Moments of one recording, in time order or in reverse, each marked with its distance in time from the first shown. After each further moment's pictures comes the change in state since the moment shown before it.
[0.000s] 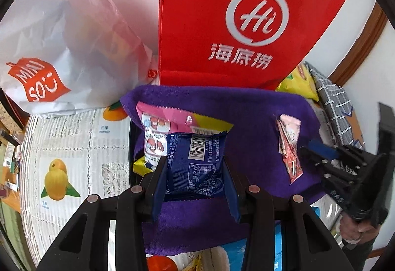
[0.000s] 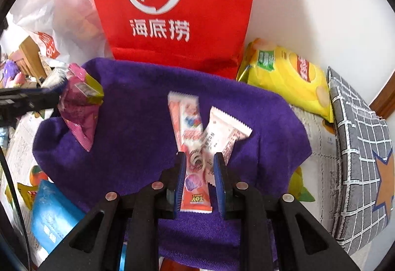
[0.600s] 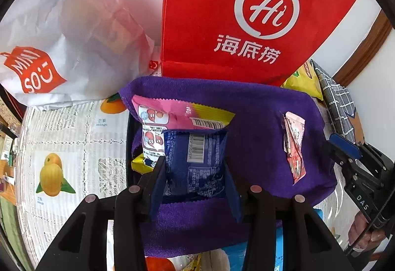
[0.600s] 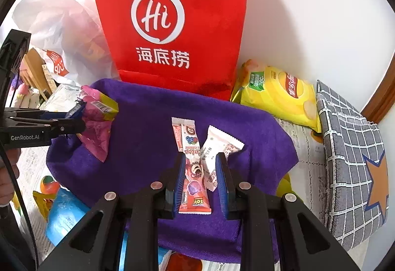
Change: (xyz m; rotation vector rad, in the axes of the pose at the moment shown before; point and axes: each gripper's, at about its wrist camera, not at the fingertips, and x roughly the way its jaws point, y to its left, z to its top) left arm 0.009 0.005 0.001 -0.024 0.026 0.000; right arm -0.032 0.002 0.005 0.015 -0.071 -0.003
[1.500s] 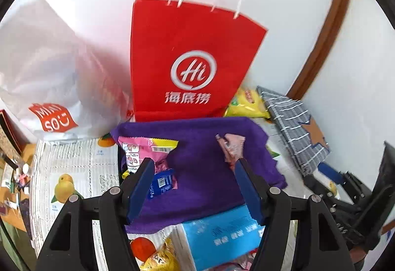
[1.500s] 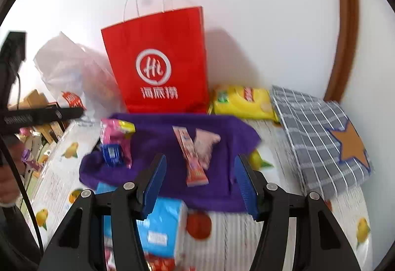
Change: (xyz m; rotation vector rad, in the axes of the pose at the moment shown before) left arm -0.124 -0.040 -0.023 0.123 -0.231 -0.132; right arm -0.124 0.001 -0.066 0.196 -0.184 -0.120
